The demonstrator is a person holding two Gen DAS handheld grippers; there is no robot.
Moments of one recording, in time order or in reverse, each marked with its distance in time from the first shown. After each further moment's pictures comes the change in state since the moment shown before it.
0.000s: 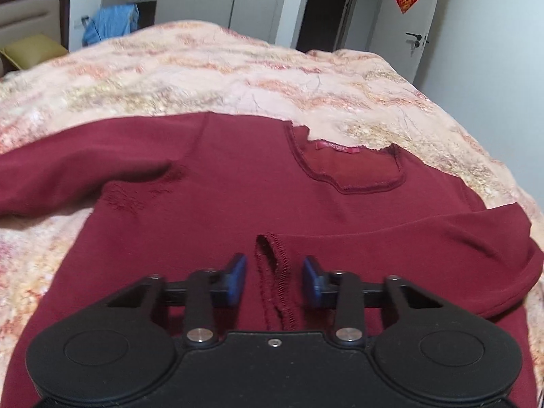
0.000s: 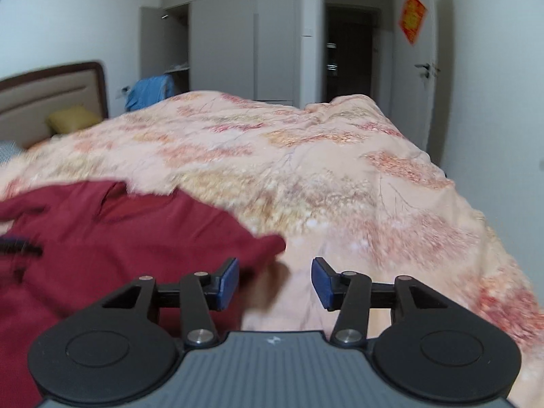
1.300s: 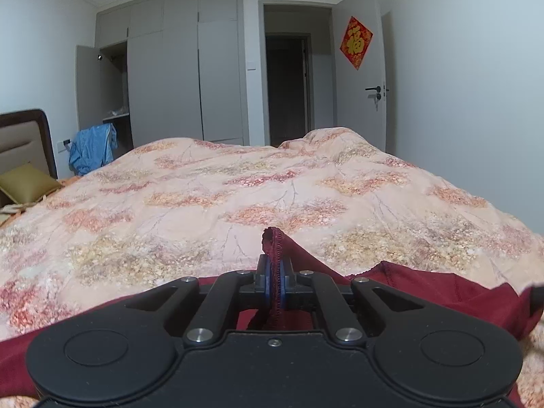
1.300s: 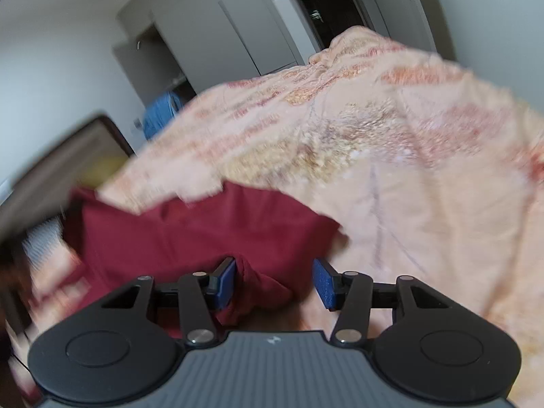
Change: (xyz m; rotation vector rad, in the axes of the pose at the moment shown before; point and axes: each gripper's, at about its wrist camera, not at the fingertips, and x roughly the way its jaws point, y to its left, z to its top) left arm -0.058 -0.051 0.072 0.273 -0.332 0.050; right arm 0.017 -0.030 0.005 0.519 0.079 0.272
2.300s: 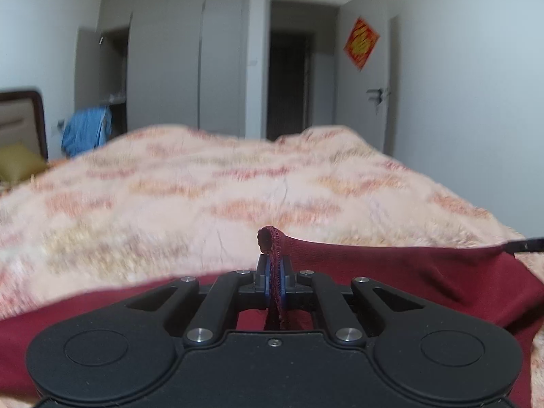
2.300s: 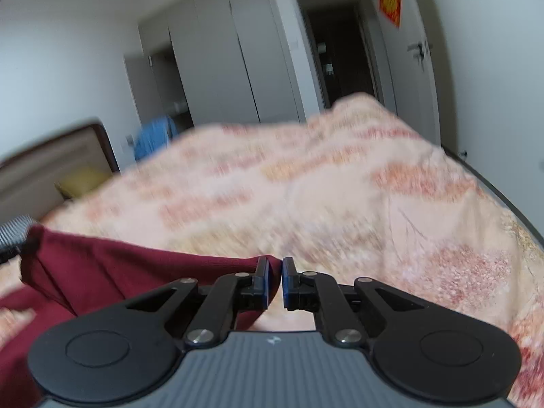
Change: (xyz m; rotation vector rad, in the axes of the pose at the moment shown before) left arm 0.057 -0.004 -0.008 -0.096 0.034 -0.028; right arm 0.049 -0.025 0.078 -0.253 -0.110 -0.181
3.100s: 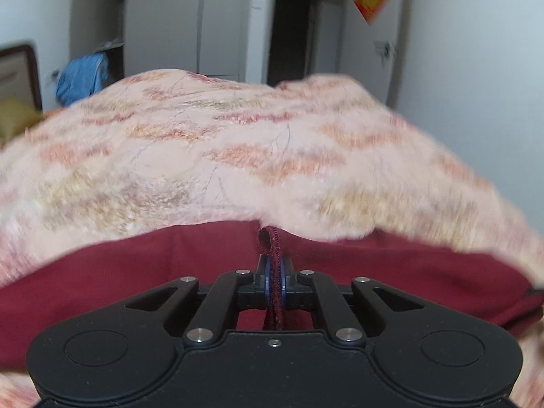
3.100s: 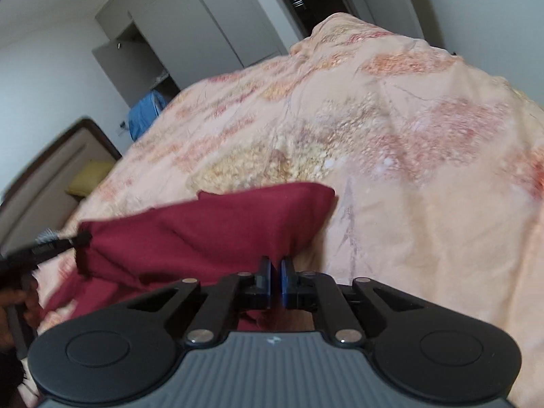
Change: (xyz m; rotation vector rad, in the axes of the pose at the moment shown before) left arm 0.002 0.012 0.006 0.022 0.221 -0.009; right arm -0.052 0.008 -0.056 0.335 0.171 0.130
